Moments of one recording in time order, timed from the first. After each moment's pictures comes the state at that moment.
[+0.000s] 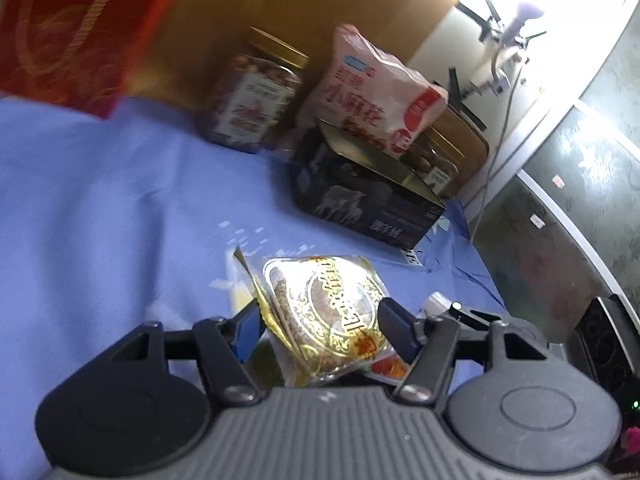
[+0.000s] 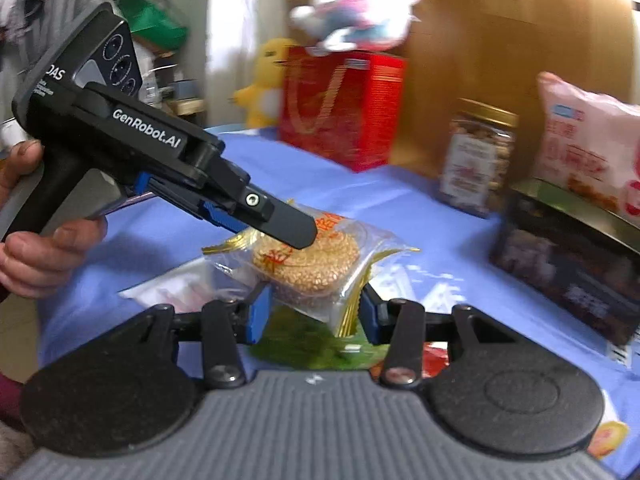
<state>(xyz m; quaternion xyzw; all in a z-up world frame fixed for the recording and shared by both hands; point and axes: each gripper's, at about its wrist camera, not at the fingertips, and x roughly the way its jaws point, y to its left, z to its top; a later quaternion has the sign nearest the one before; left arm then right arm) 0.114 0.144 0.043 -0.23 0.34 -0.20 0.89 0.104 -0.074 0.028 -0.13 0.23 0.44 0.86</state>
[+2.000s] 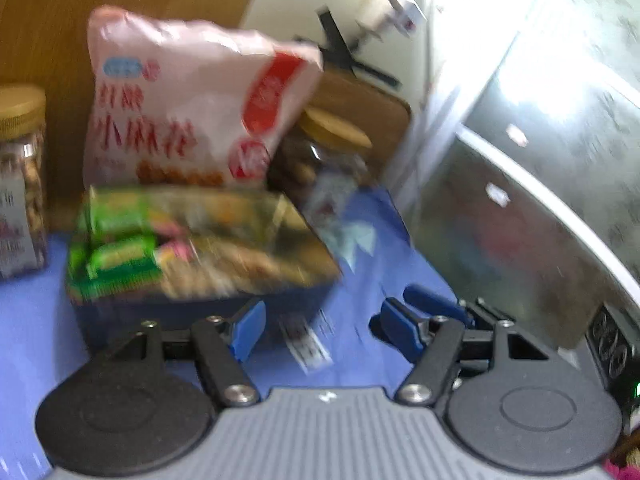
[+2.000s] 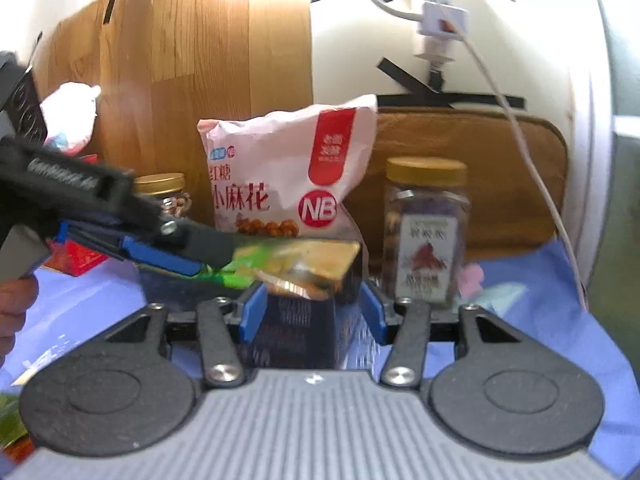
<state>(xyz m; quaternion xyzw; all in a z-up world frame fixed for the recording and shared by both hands) 0.255 -0.028 0.091 -0.12 0.34 -0.32 0.88 0.199 -0.233 0.053 0.01 0.19 0.19 0.96</state>
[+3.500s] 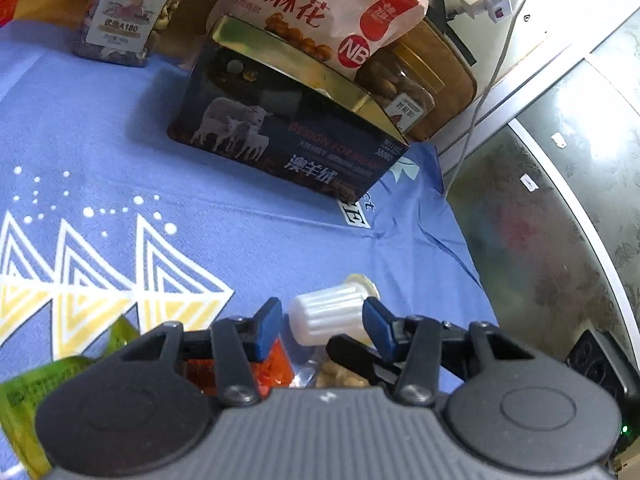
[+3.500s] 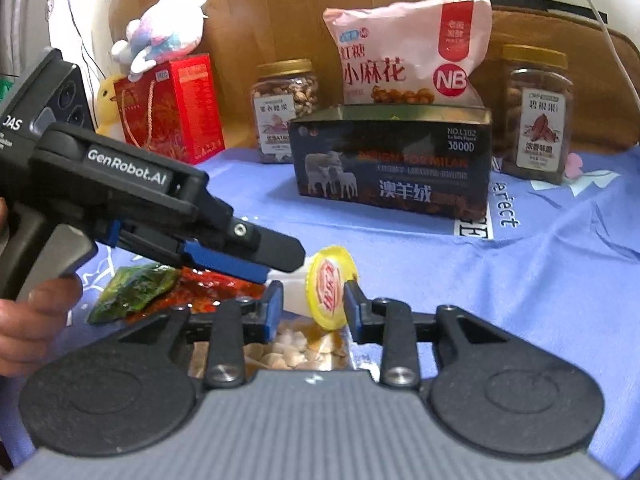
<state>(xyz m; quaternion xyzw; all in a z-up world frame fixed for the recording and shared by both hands) 0.190 0.022 0.016 -0.25 0.42 -0.26 0.84 0.140 -0.182 0.008 -0.01 0.30 0.30 0.91</state>
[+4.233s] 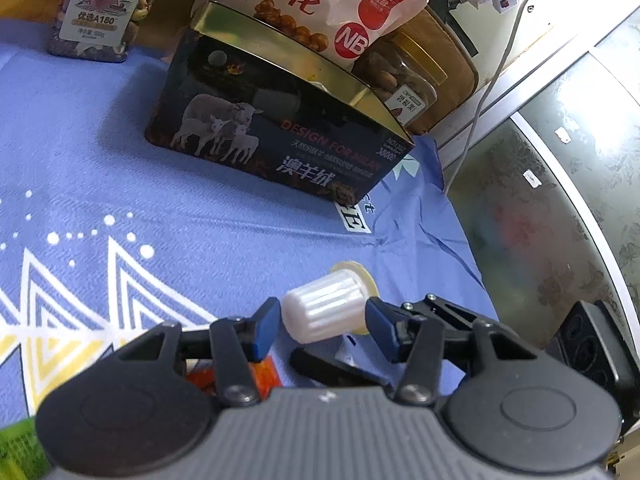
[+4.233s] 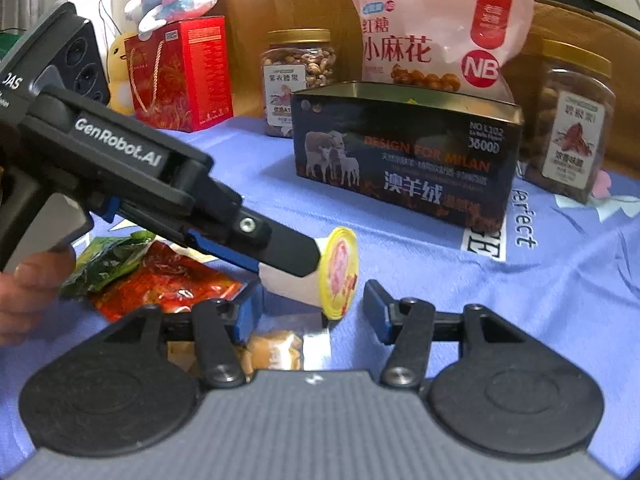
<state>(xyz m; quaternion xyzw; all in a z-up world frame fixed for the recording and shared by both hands) 0.214 0.012 0.009 -0.24 0.42 -0.27 0.83 0.172 -0.176 0.002 -0.07 0.31 0.35 0.88</state>
